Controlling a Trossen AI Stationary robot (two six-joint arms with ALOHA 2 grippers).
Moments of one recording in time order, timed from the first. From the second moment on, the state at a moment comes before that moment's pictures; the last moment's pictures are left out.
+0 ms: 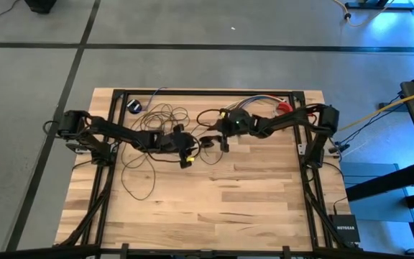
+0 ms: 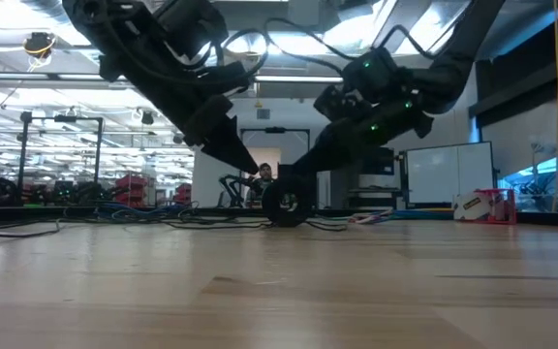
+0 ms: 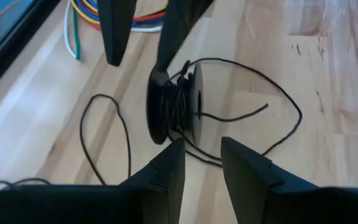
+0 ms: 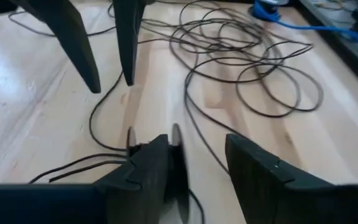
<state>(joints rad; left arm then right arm) 0.01 1.56 0.74 0.11 -0.30 -0.03 -0.32 1.81 0.78 0.58 -0.28 -0.22</state>
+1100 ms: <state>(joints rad) -0.03 1.36 0.75 0.07 -0.39 -0.04 -0.32 1.53 0.84 0.58 -0.07 -0.38</state>
